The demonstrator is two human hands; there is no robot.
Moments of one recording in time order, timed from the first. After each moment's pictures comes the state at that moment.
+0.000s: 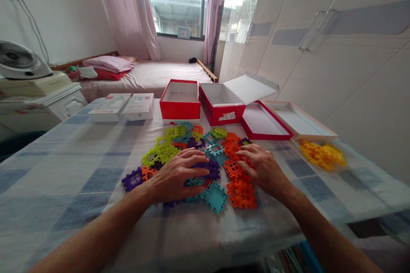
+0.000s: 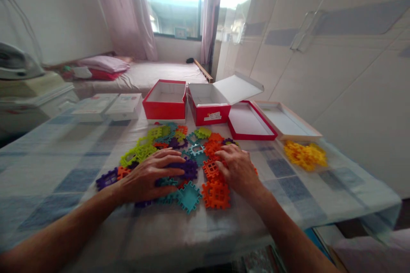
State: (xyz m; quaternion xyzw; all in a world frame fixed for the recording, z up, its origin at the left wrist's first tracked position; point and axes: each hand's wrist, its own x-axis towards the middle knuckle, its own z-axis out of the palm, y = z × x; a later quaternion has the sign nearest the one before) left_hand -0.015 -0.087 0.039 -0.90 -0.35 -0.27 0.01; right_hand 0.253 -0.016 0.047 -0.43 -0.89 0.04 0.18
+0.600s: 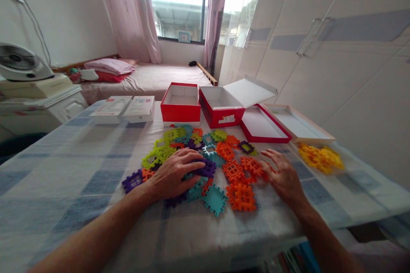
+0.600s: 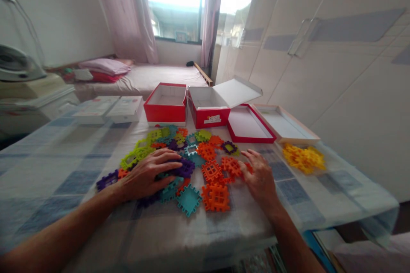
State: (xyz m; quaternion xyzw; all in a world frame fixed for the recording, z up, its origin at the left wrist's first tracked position) left_hand -0.022 -0.080 0.032 -0.87 -0.41 -0.26 0.00; right_hand 0.308 -0.005 0.012 -0.53 -0.78 0.03 0.34
